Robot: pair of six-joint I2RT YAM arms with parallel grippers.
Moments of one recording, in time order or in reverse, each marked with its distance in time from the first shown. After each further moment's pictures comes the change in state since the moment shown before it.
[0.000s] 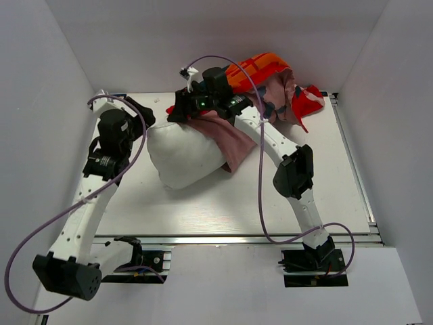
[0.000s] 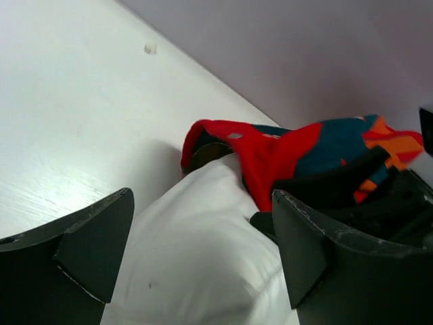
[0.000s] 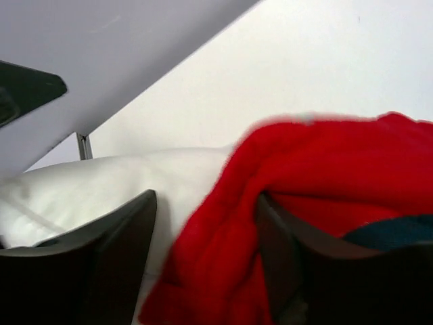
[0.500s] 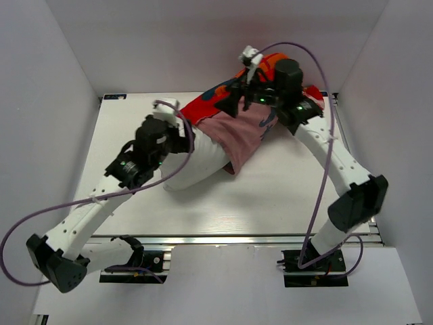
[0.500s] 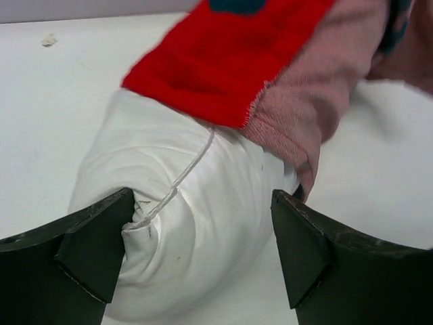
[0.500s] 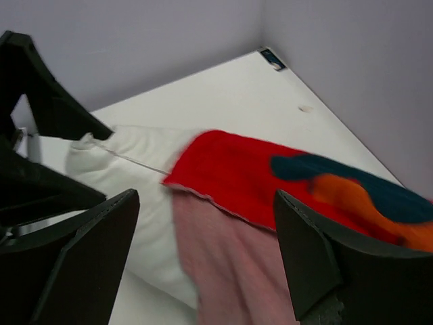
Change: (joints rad) left arm -0.346 -0.019 0.033 -0.058 0.053 0.475; right arm -0.171 -0.568 -0.507 0.197 -0.090 -0.256
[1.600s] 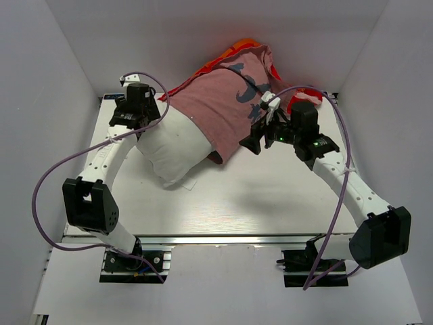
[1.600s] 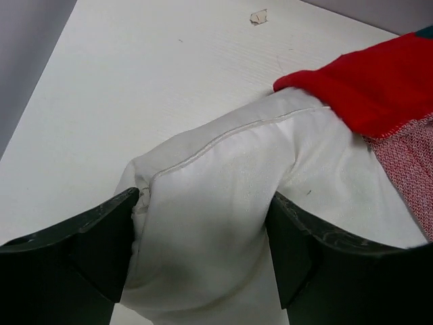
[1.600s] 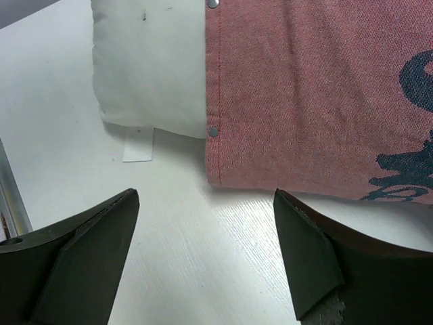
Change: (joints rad) left arm 0.369 0.514 0.291 -0.060 -0.193 -0.050; right arm -0.153 -0.396 -0.662 0.034 0.061 -0.159
